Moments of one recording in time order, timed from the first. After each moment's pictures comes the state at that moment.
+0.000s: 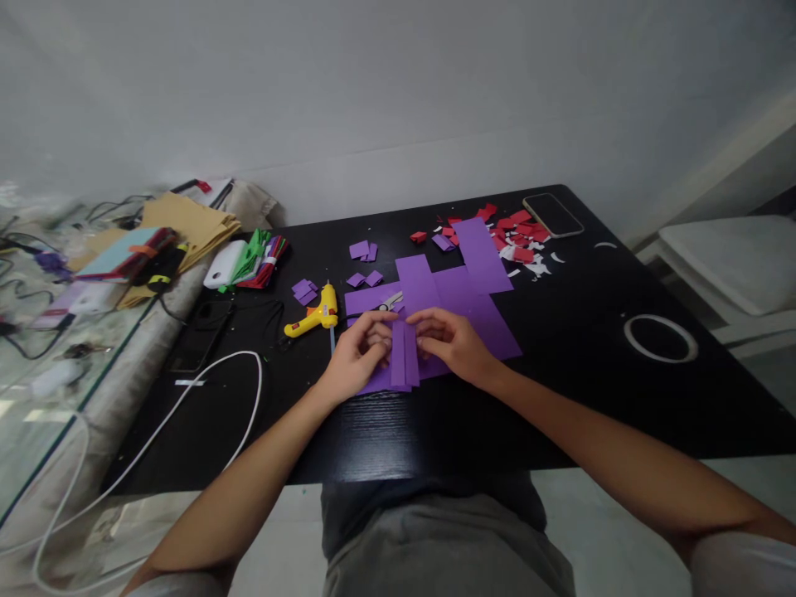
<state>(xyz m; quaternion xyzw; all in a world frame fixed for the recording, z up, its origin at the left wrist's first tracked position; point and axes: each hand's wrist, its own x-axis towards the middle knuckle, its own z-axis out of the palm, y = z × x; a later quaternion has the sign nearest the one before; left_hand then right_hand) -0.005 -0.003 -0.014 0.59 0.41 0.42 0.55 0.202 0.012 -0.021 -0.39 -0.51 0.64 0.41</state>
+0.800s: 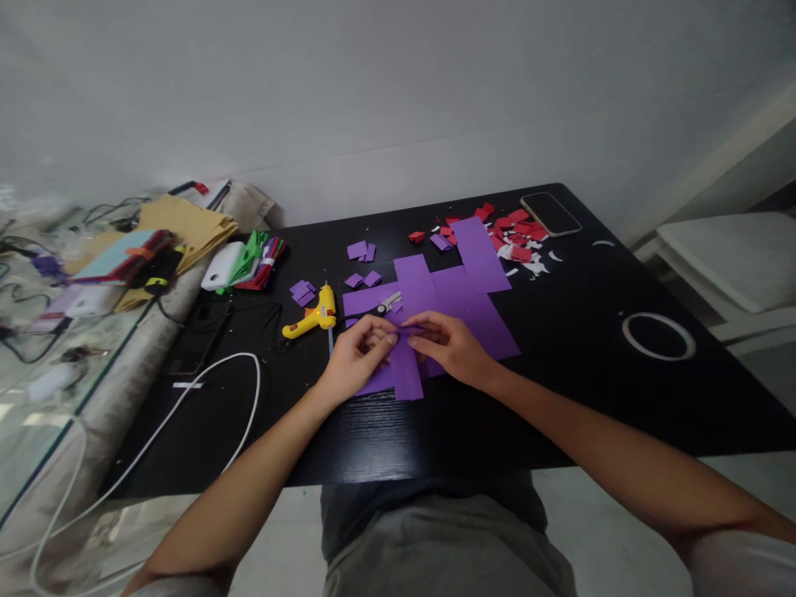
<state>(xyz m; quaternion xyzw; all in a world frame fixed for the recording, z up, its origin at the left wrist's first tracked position) -0.001 -0.002 -0.014 0.59 0.44 0.42 0.53 0.199 0.011 -0.025 -0.39 -0.52 0.65 0.41</state>
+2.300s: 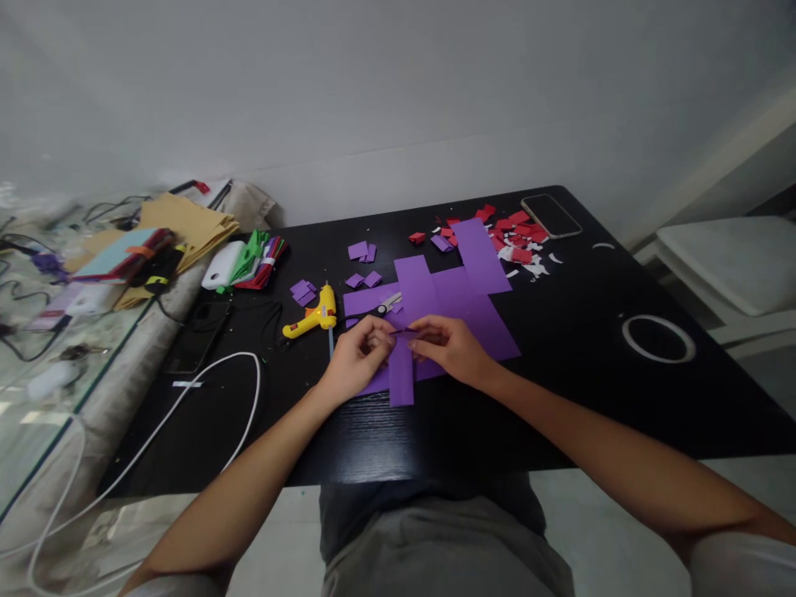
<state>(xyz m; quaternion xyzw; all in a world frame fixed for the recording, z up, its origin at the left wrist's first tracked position) 0.000 -0.002 -0.016 0.60 0.45 0.41 0.52 0.199 0.013 -0.029 -0.39 -0.52 0.65 0.40</state>
